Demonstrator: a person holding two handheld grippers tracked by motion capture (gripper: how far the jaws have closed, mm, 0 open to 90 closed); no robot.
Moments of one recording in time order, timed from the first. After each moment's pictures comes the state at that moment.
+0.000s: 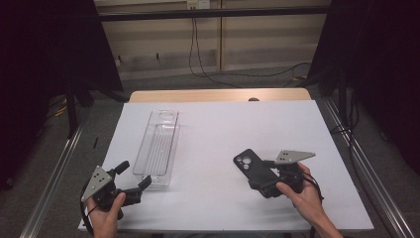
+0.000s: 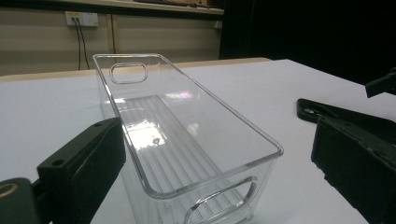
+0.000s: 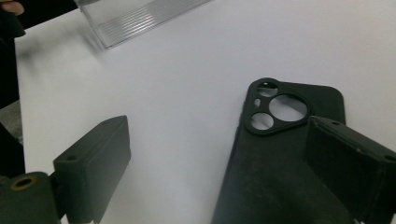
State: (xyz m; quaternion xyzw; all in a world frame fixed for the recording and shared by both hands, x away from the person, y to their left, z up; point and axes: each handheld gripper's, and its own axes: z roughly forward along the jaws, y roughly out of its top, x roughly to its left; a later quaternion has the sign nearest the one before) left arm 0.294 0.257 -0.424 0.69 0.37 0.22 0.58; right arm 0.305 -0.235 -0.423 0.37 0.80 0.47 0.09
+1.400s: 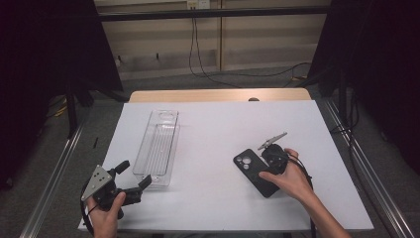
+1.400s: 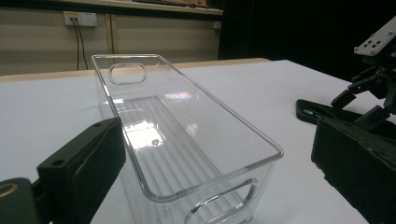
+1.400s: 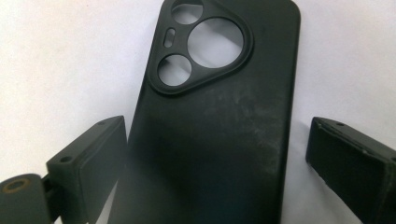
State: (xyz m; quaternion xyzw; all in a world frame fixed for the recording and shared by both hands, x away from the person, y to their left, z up) left arm 0.296 0.258 -0.423 0.69 0.37 0.22 0.58; right arm 0.364 -0.221 -0.440 0.44 0.86 0.26 0.04
